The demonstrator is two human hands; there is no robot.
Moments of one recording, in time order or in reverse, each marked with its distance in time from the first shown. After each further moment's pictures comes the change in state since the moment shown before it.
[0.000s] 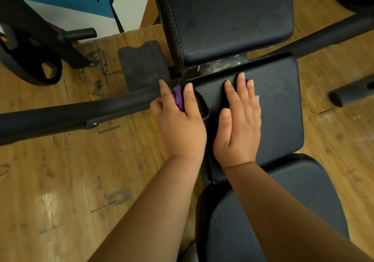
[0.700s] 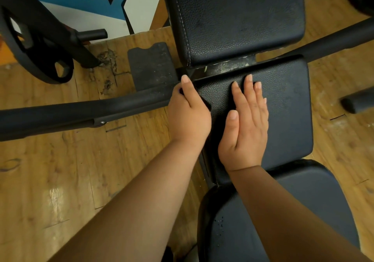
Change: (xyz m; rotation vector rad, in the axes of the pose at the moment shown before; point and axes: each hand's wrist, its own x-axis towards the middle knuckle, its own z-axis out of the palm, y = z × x) left_hand 0.020 0.012 0.008 -0.124 -0.078 -0.106; right_hand -0.001 0.000 0.001 0.024 0.028 -0.005
